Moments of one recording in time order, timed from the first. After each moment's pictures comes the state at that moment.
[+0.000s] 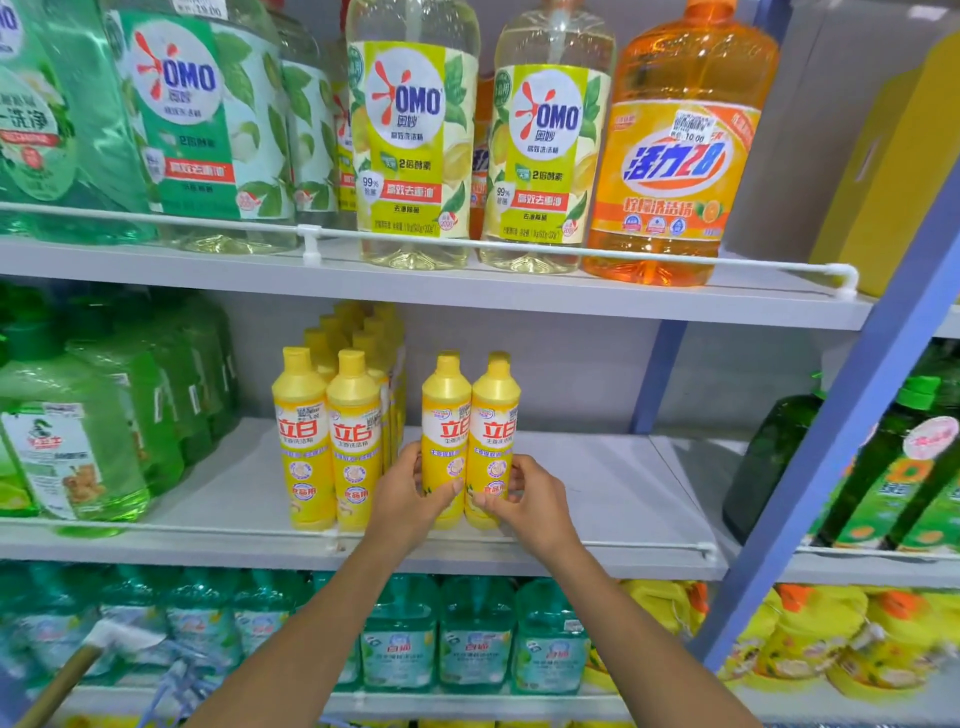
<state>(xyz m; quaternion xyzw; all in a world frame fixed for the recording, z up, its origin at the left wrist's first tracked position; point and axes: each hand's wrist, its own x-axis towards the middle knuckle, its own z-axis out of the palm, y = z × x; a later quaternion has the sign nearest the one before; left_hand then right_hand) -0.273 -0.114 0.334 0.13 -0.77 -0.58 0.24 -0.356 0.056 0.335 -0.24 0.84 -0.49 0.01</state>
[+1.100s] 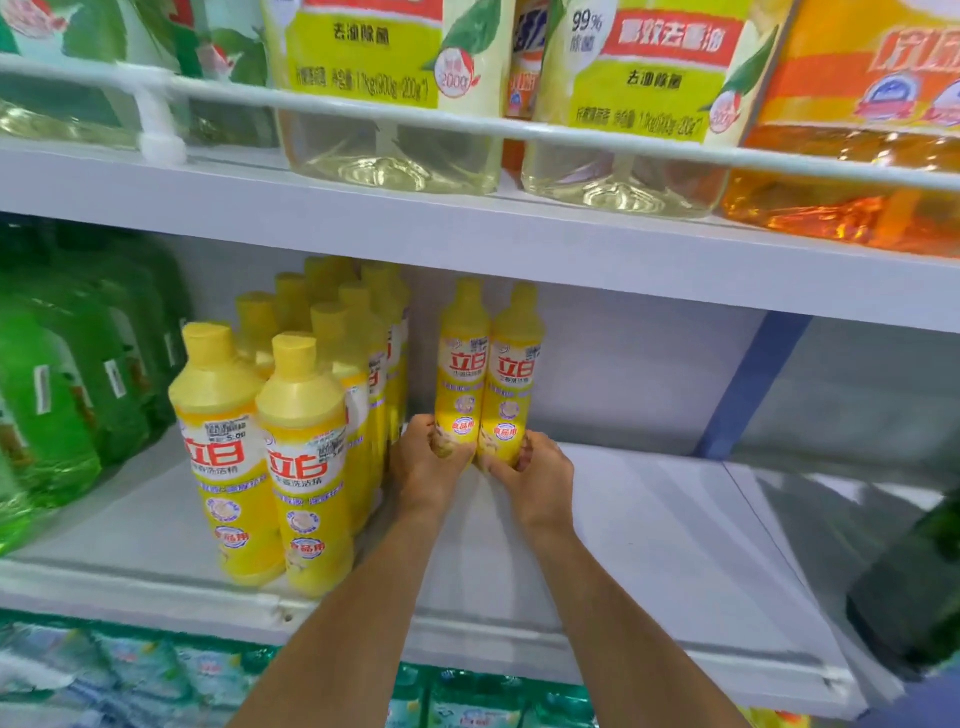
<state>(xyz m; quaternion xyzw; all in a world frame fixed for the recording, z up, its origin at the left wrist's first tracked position) -0.424 -0.145 0.295 0.33 -0.72 -0.52 0.31 -0.483 -0.027 0.285 -0.18 0.84 -0.51 -0.06</state>
